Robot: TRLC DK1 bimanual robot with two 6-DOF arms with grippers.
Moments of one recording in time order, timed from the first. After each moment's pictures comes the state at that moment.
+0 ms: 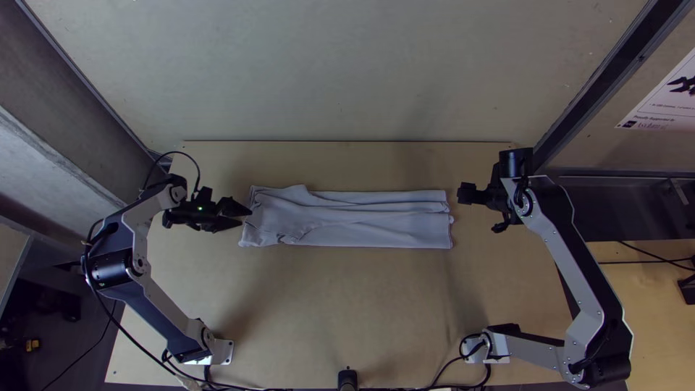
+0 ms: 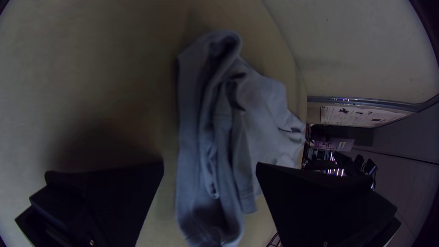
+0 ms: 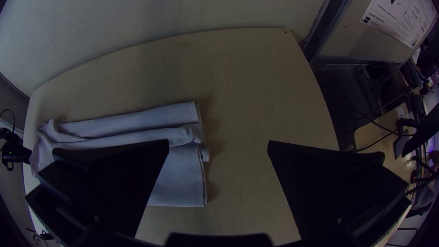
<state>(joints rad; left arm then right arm) 0.29 1.85 1.22 -0.80 0.83 0.10 0.15 1.33 1.25 -0.85 0.14 0.24</state>
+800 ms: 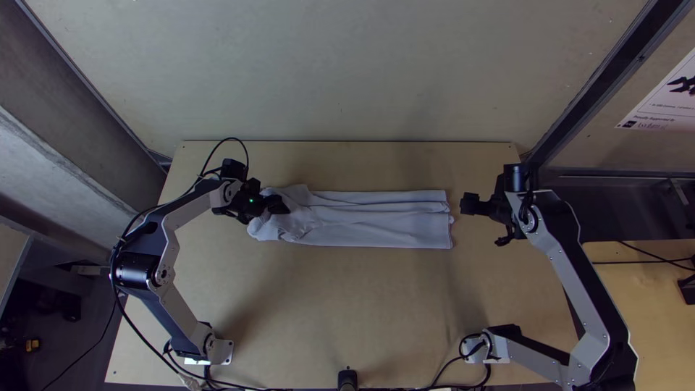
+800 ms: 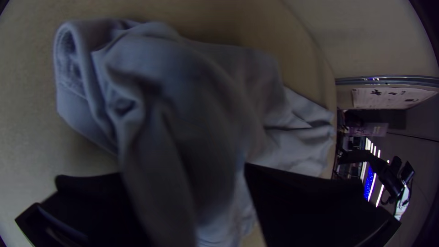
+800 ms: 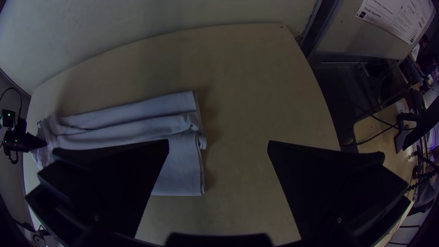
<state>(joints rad) -0.09 1.82 1.24 -0.55 0.55 -0.26 0.15 1.22 1.15 -0.85 0.14 0.24</state>
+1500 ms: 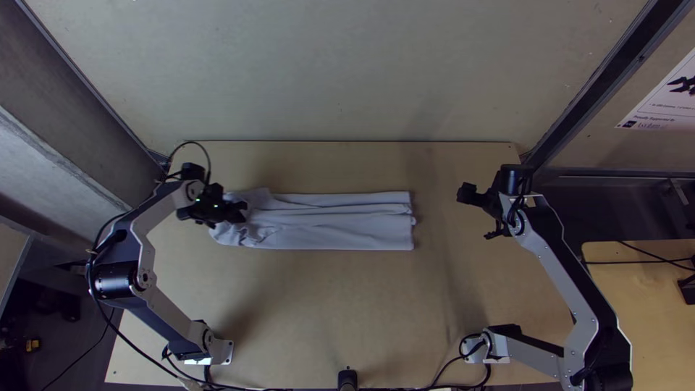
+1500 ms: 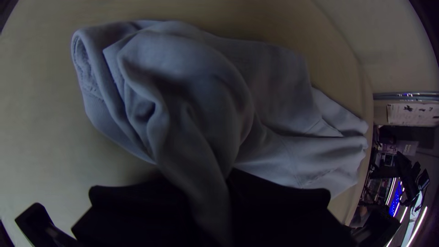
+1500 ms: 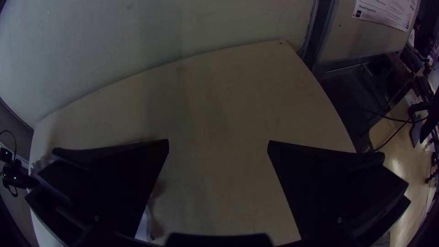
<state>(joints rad) 0.17 1.75 1.21 -0.73 0.35 -0.03 0.12 1.27 1.01 -0.49 0.14 0.32</state>
